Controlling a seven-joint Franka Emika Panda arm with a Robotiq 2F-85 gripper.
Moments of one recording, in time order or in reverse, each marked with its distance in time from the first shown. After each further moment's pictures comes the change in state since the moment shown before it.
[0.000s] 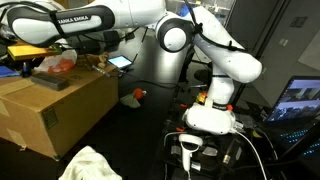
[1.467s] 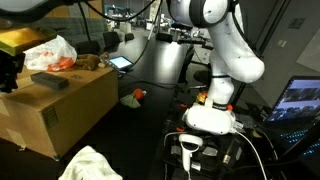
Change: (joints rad) arm 0.187 -0.294 0.121 -0.293 -0.053 -0.191 -0.304
